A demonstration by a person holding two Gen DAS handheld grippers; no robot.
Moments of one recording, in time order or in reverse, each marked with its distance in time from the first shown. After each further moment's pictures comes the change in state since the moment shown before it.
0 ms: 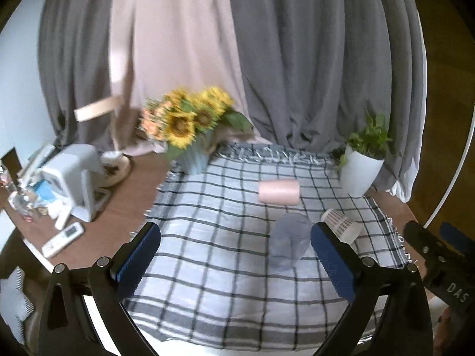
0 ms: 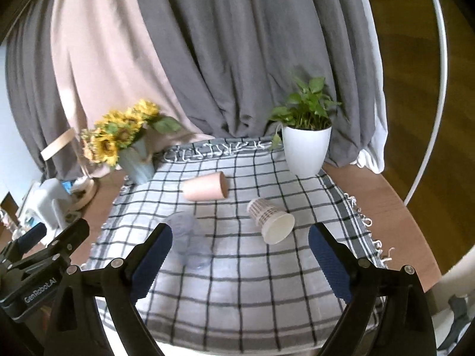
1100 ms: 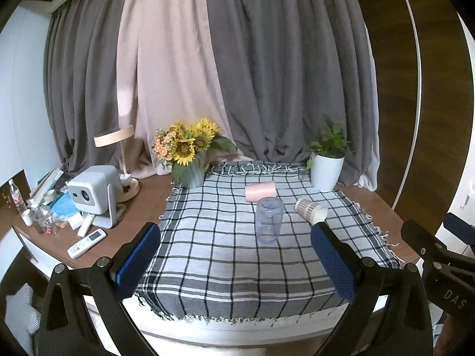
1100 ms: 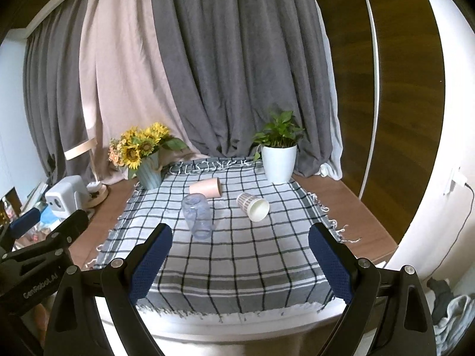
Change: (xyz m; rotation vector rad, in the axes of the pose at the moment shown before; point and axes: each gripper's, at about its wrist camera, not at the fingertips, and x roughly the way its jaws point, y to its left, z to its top) left arm -0.152 0.004 -0.062 0.088 -0.137 -0.075; right arm -0.178 0.017 -0.091 -0.011 -0.162 -0.086
